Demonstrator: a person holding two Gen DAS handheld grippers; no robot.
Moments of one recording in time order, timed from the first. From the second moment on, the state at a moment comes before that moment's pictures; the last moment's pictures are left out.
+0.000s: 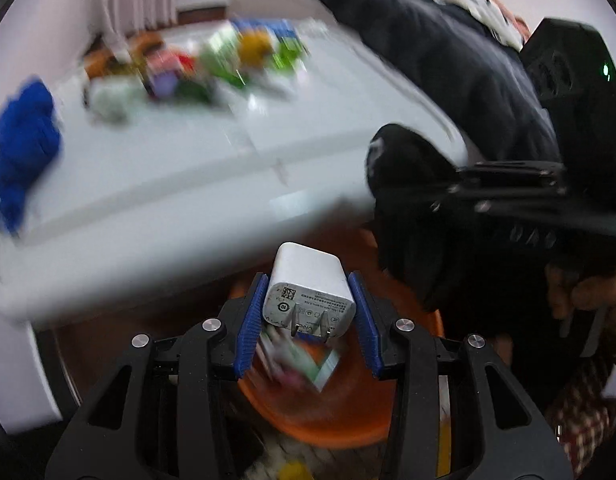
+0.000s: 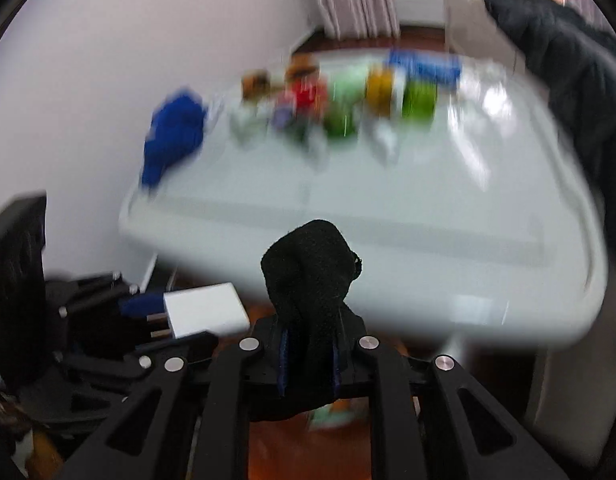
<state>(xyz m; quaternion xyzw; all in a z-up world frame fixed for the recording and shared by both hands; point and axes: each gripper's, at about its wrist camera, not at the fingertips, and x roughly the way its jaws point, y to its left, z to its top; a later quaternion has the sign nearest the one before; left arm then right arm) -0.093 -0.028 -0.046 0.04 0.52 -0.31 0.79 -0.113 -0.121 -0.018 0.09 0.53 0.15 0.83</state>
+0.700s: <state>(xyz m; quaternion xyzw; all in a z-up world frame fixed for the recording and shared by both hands) -0.051 0.017 -0.017 0.00 0.48 -0.19 0.86 -0.080 -0.145 0.052 0.06 0.42 0.14 0.90</state>
